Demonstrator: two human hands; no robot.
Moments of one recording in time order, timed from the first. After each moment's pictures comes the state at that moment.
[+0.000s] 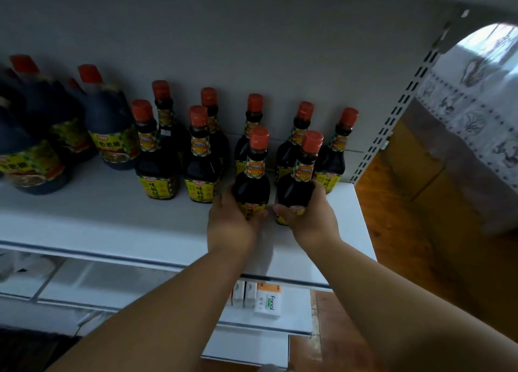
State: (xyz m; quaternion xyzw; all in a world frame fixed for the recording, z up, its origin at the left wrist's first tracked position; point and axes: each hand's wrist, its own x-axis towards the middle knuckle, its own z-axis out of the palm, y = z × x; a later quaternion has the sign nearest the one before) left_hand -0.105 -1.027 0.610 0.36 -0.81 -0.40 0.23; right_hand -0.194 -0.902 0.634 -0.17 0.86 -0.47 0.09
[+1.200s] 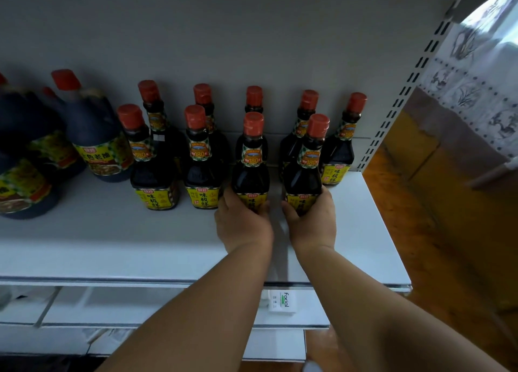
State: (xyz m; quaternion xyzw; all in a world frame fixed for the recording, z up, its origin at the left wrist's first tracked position) left_hand -0.134 -1.033 0.594 0.45 -0.78 -0.38 0.21; right_hand -0.188 -0.938 0.592 -0.05 0.86 -0.50 -0.03
